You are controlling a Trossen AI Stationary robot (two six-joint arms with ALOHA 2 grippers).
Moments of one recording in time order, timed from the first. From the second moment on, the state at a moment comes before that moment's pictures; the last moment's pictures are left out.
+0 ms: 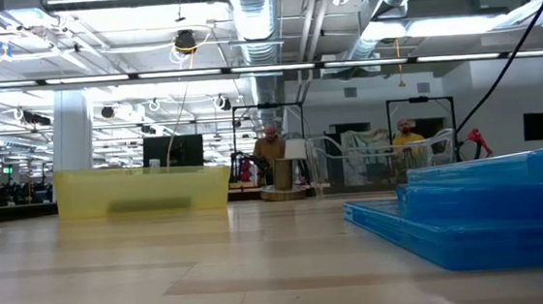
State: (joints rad) left arm -0.07 0.87 0.94 0.18 -0.23 -0.29; right arm -0.20 1.49 1.67 -0.35 -0.37 0.18
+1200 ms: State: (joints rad) left arm -0.04 0.89 0.94 0.19 -0.28 -0.31; right arm -0.20 1.49 1.67 -0.34 -0.44 0.19
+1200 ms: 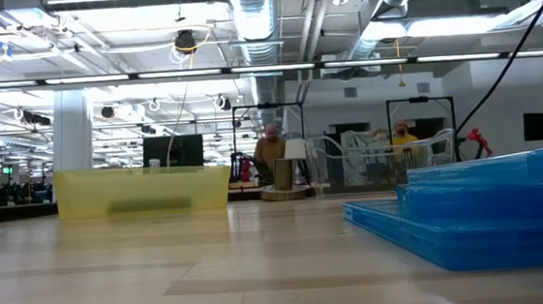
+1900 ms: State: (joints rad) left arm -0.02 0.89 0.94 0.04 -0.37 -0.24; right arm -0.19 1.64 1.67 -0.32 -0.48 0.20
